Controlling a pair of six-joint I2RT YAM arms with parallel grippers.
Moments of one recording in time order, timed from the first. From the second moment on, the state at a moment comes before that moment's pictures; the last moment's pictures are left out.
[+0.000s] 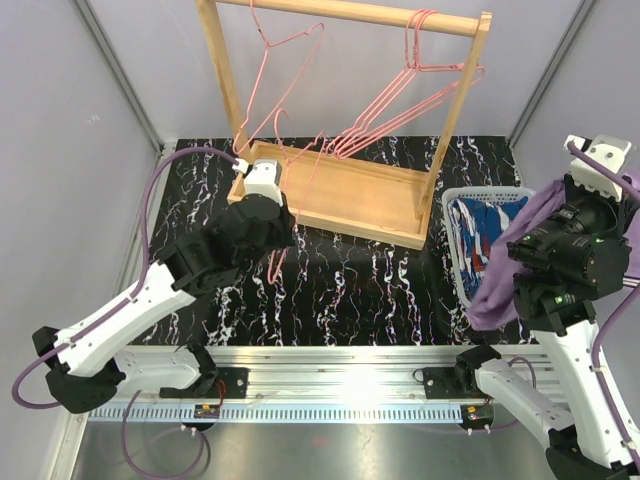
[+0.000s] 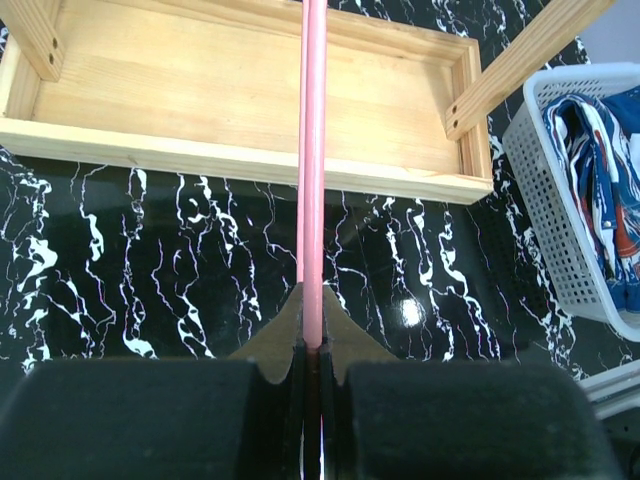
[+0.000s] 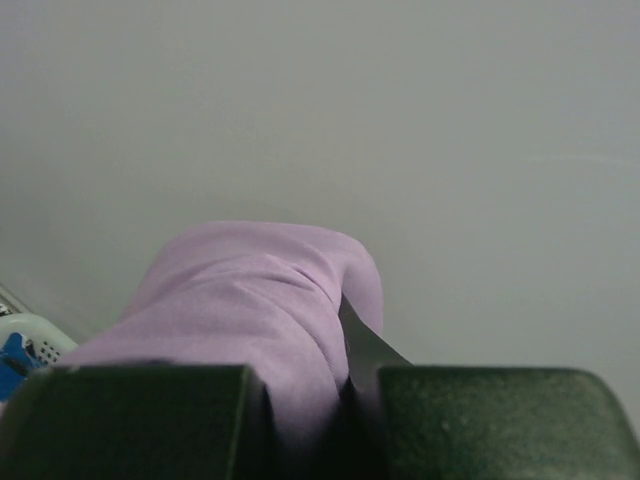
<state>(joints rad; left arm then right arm) -0.95 1.13 1.34 -0.71 -0.52 -0.55 0.36 0.78 1.18 0.38 1.28 -1.19</state>
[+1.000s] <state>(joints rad) -0.90 1.02 1.19 -0.63 -0.43 -0.48 -0.04 0.86 0.88 0.19 1.19 -0.89</state>
